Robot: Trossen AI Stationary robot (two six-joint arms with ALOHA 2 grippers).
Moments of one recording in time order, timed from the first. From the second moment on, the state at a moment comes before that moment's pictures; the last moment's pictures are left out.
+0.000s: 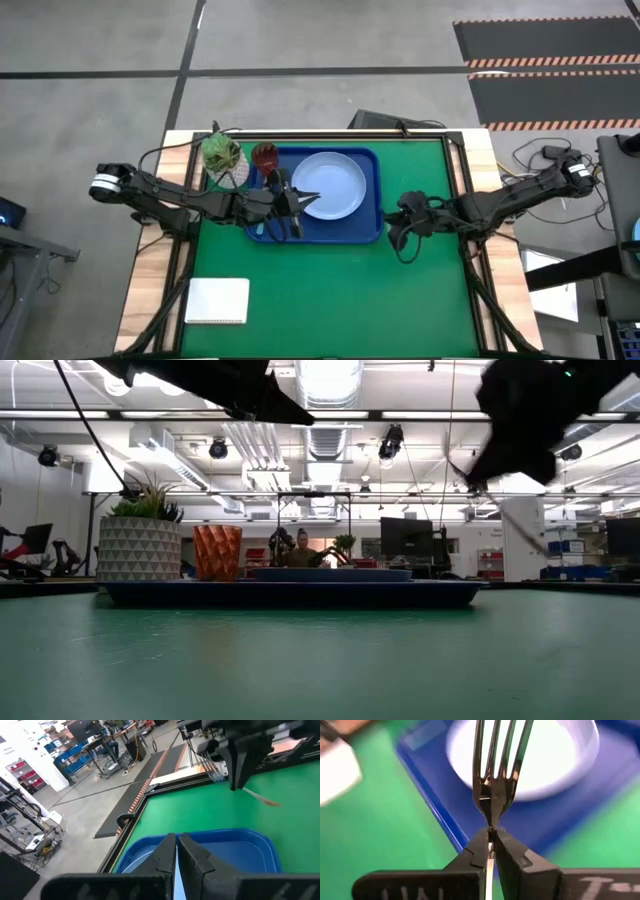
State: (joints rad) left arm -0.11 1.34 0.80 0.33 -0.51 0.29; right arm 0.26 1.04 0.64 -0.39 0.44 0.80
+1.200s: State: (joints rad) left arm -0.11 1.34 0.79 0.33 -0.38 0.01; right arm 0.22 1.66 0.62 1.27 0.63 -0.08
